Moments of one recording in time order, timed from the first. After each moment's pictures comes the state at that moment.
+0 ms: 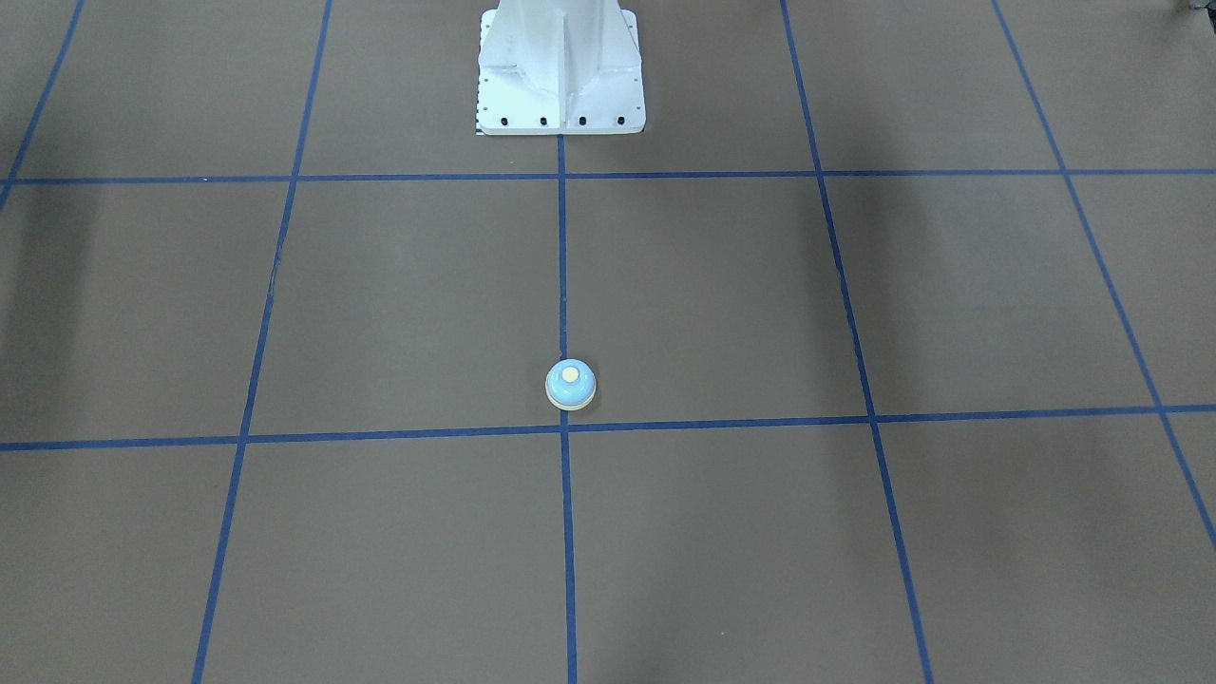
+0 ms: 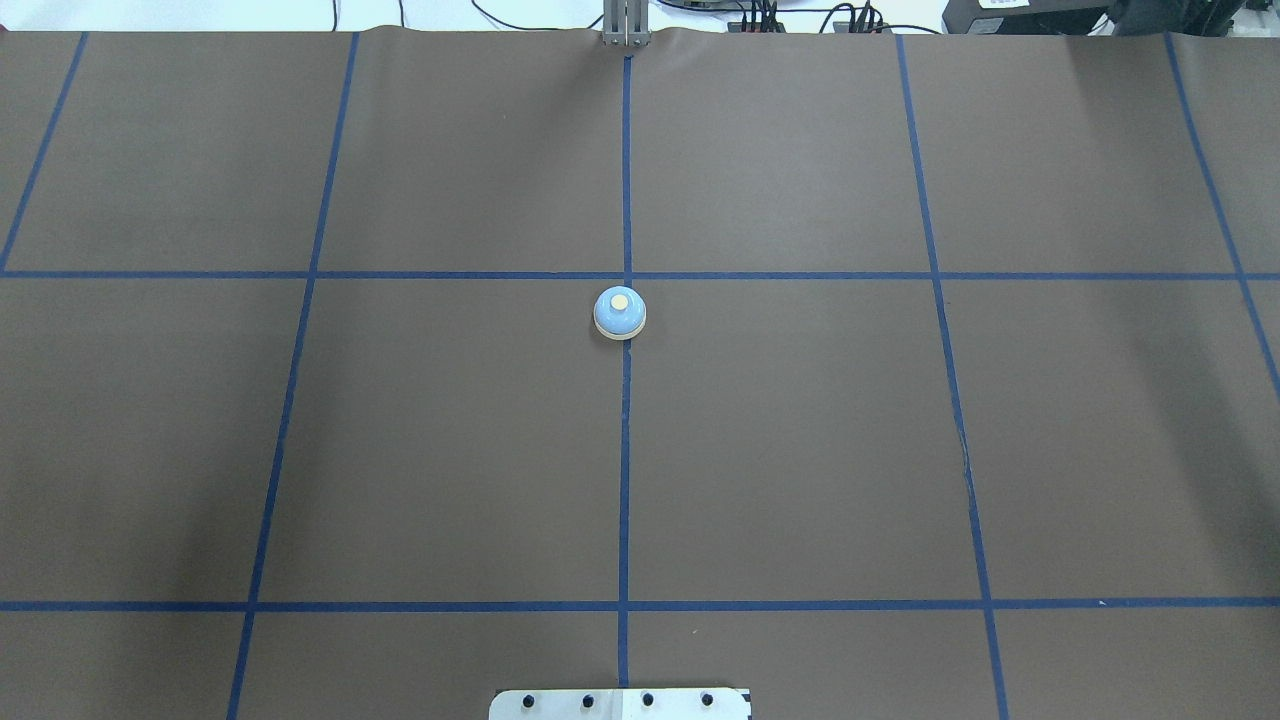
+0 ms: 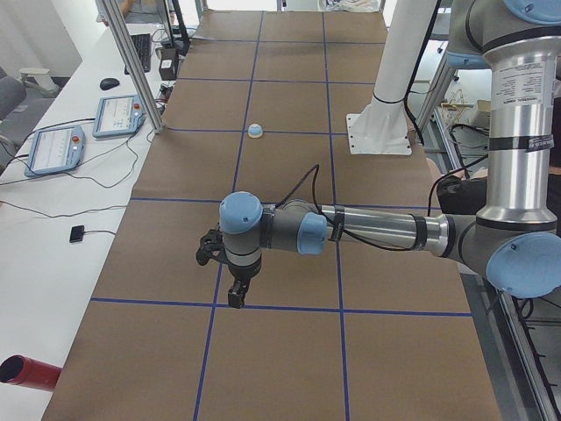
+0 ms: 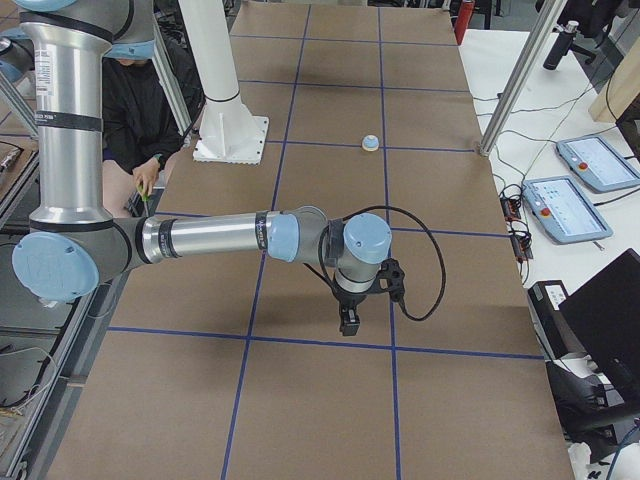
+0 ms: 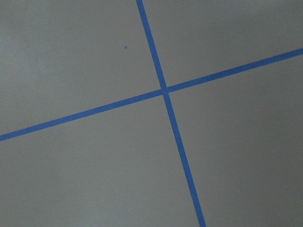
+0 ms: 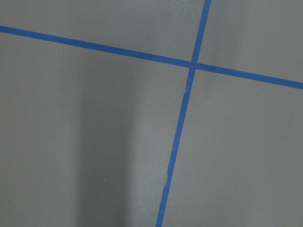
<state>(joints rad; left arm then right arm) -1.55 -1.50 -1.72 -1.59 -2.29 0.18 1.57 -1.64 1.75 -1.80 2.35 -0.22</state>
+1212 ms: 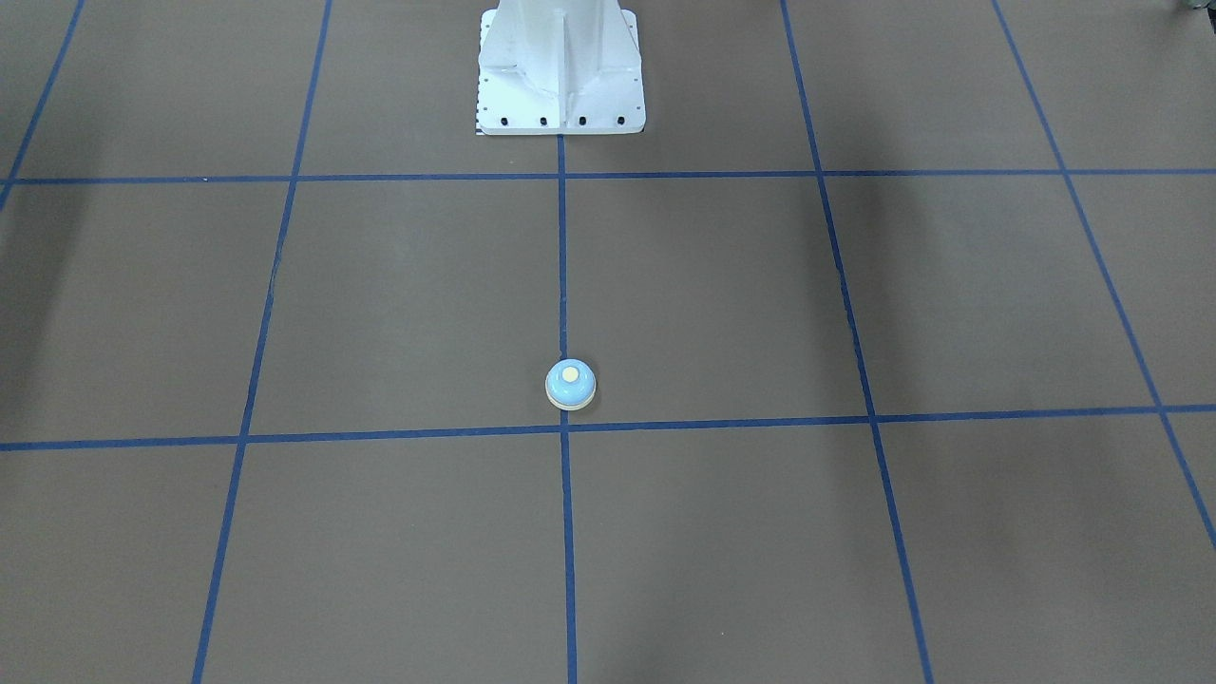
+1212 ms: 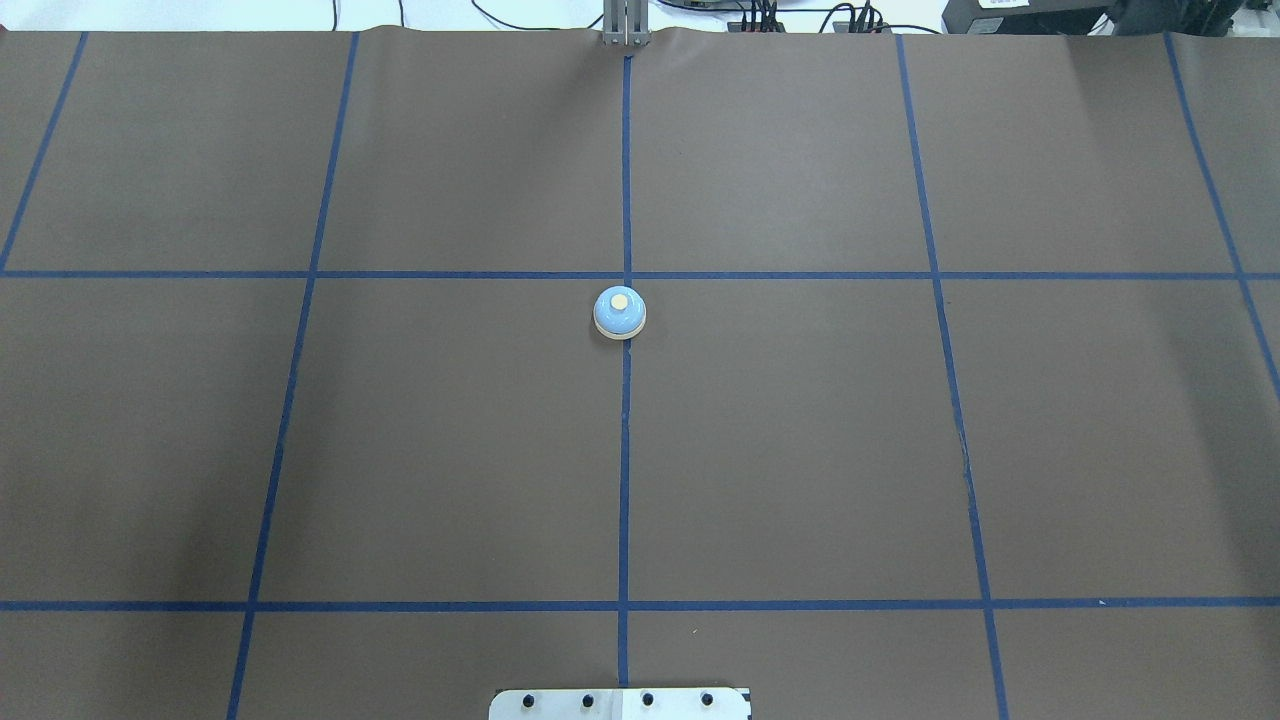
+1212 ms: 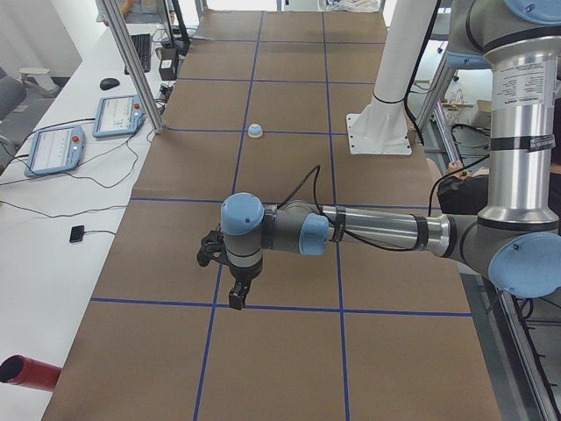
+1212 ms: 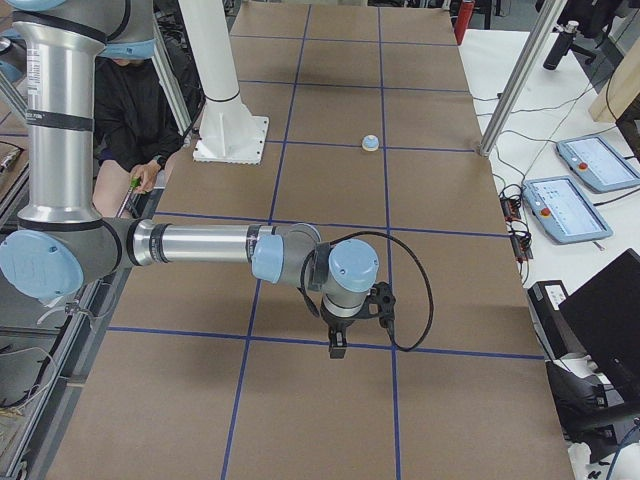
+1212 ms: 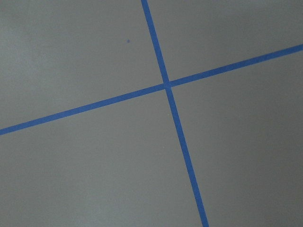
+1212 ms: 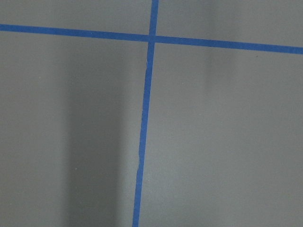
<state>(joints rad) -1.56 -1.50 -1.72 -1.59 -2.29 0.19 1.62 -1.67 1.68 -1.70 2.35 -0.22</state>
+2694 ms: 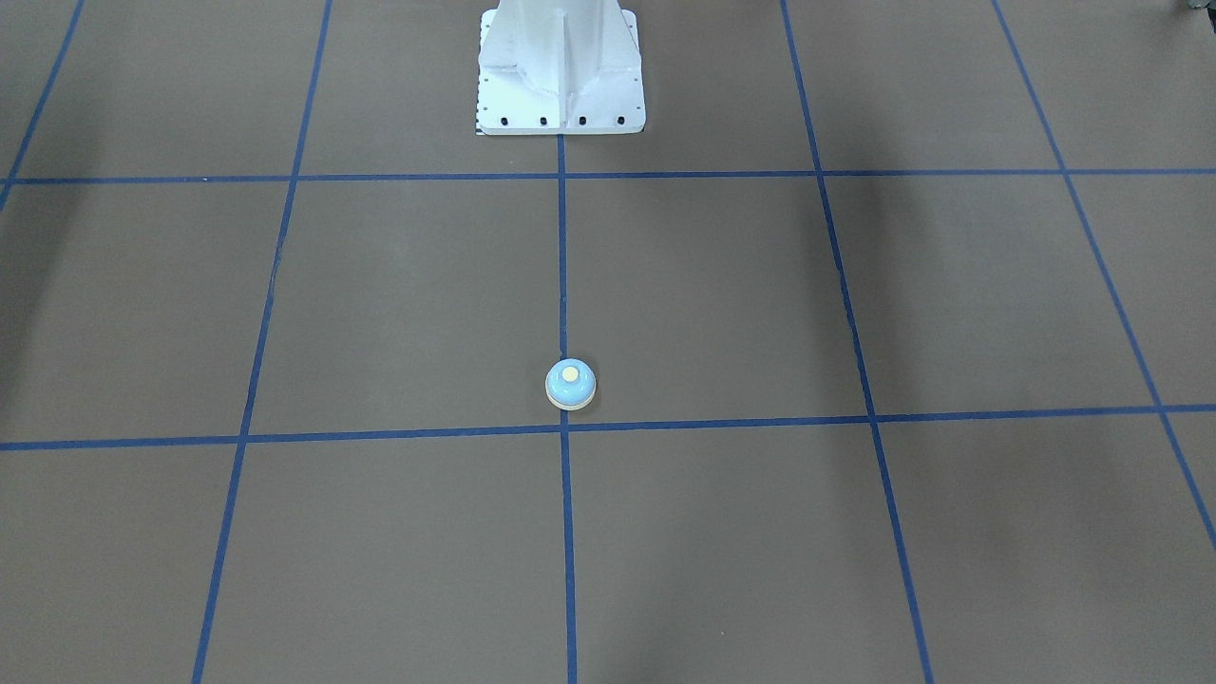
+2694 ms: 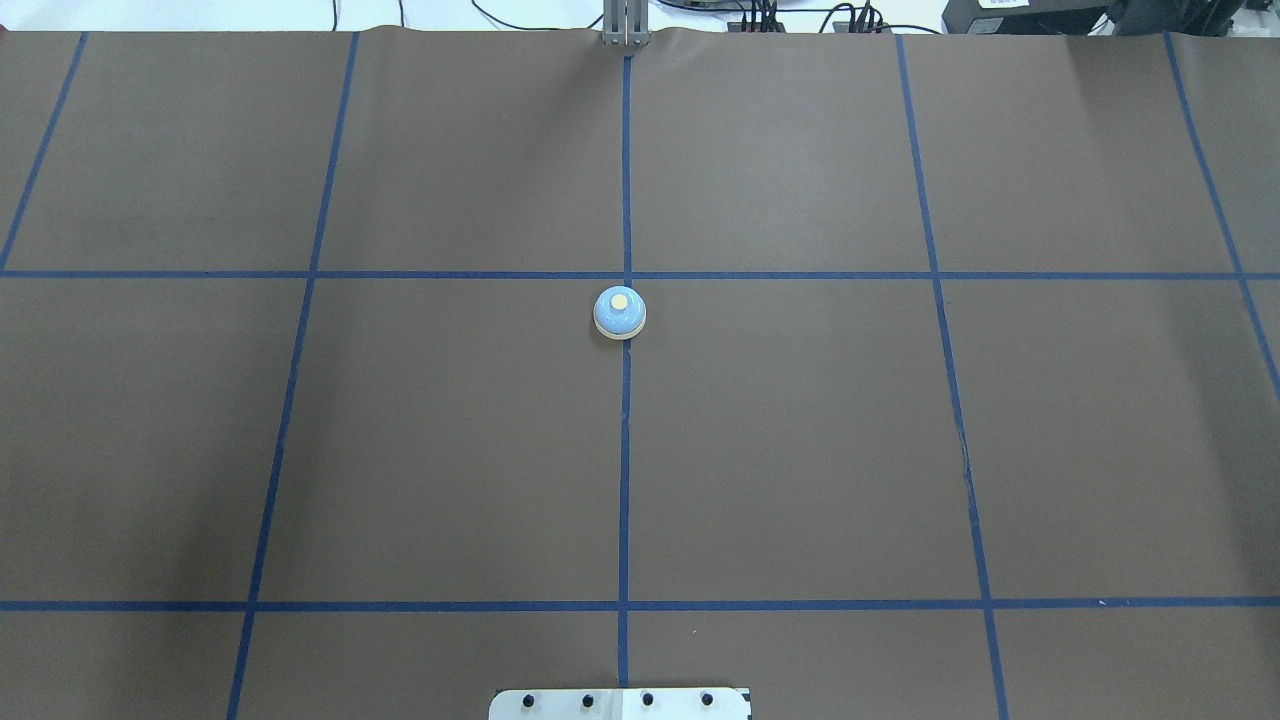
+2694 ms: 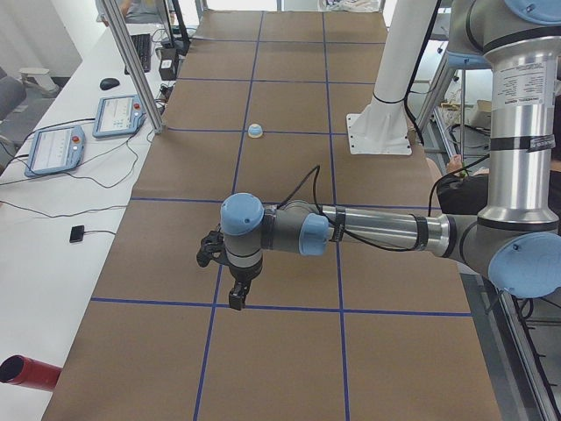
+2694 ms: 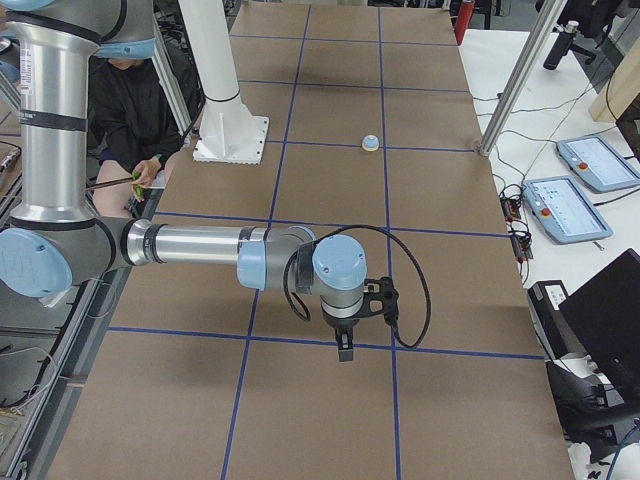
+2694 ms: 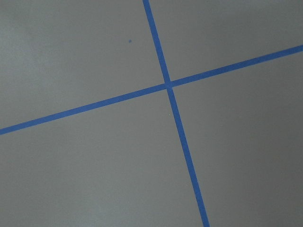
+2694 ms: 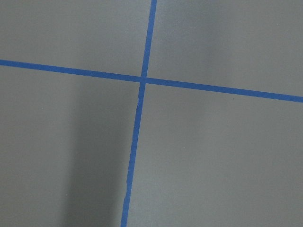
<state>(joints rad) -1.56 -1.50 -1.72 -1.59 -2.28 0.19 1.69 -1.68 1.72 -1.62 2.36 -0.21</state>
